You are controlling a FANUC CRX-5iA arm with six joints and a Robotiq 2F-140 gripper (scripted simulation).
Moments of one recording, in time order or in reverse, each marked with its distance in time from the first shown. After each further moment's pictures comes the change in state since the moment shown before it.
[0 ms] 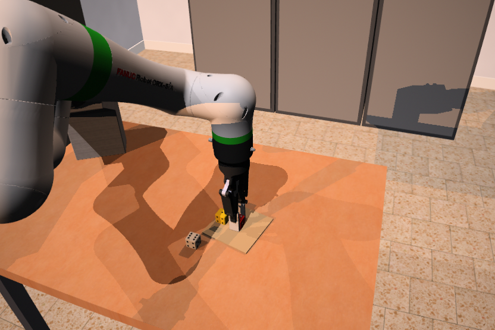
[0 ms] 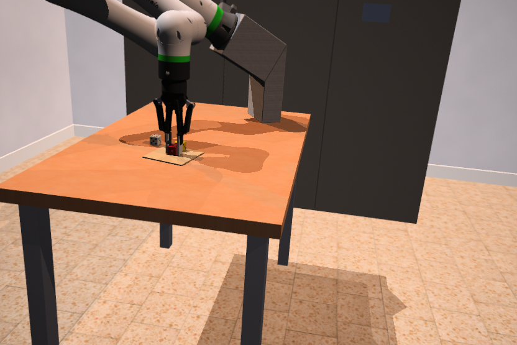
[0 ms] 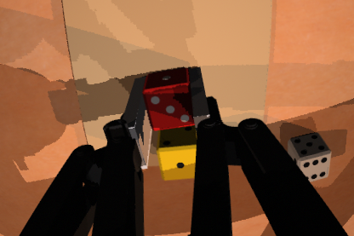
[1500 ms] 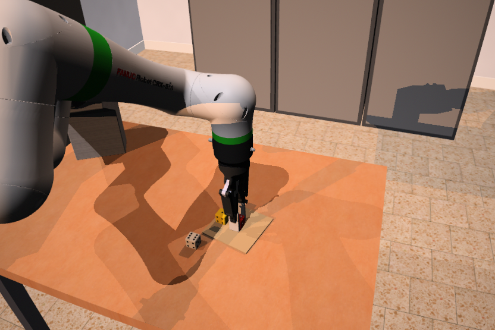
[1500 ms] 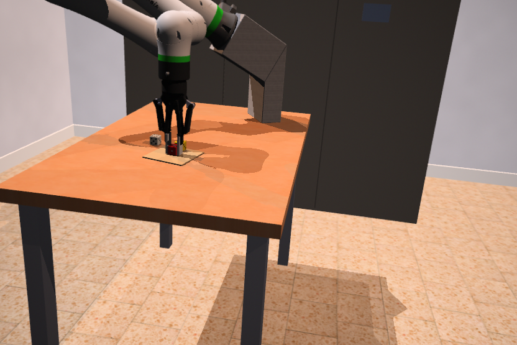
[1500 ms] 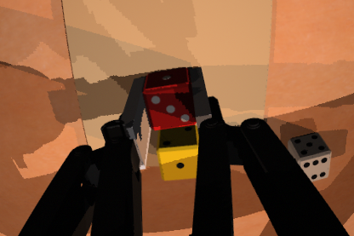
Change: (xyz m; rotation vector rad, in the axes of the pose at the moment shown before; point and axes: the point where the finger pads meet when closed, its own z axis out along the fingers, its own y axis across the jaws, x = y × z) arm 0.000 0.000 0.000 0.000 0.000 0.000
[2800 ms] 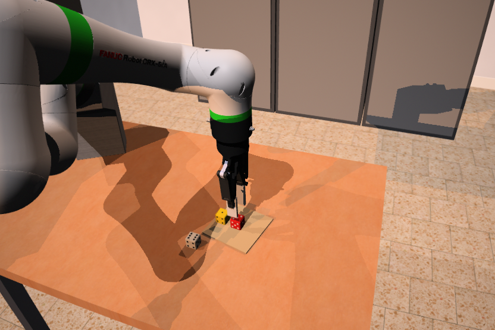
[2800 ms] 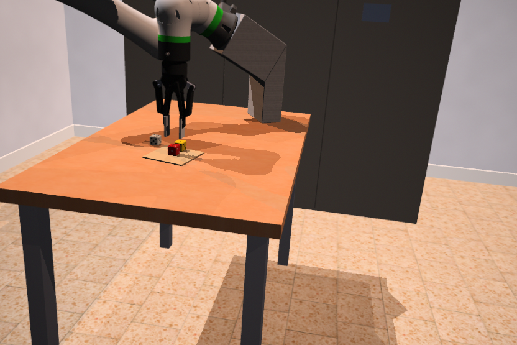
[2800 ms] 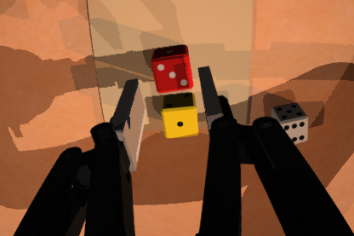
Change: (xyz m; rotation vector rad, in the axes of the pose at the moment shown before) arm 0.000 -0.001 -0.055 0.002 0.002 -0.001
